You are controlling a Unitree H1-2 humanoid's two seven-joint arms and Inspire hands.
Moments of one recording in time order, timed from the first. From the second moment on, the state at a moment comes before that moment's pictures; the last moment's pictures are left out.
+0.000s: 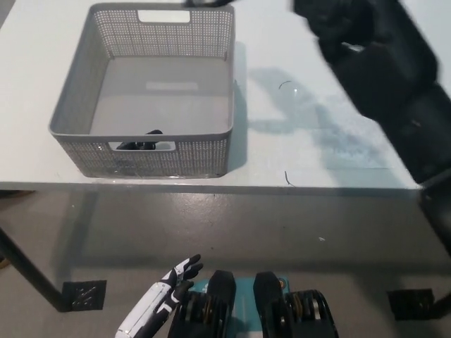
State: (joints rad) left_arm 0.06 0.19 -0.18 -0.03 0.09 -0.11 -0.25; right_arm -1.24 -0.22 0.33 0.46 -0.49 0.32 0.38
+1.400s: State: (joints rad) left_arm 0.06 0.17 -0.01 0.02 -0.02 -0.11 -0.25; right_arm 0.06 -0.01 -0.21 -0.07 0.13 0.19 0.42
